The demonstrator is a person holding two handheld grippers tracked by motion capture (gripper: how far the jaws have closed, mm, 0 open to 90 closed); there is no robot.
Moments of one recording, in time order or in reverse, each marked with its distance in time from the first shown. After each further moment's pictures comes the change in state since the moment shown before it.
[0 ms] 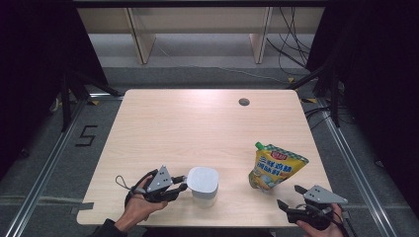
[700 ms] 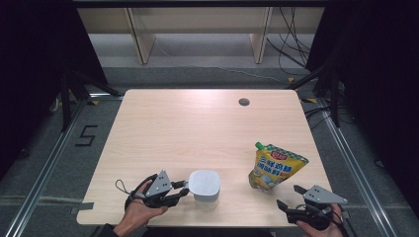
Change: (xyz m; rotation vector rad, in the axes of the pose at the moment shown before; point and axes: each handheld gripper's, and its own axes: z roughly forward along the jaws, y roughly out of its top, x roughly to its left) left arm -0.010 -0.003 -0.004 -0.008 -0.035 -0.022; right arm -0.002 0.001 0.001 -0.012 0.013 -0.029
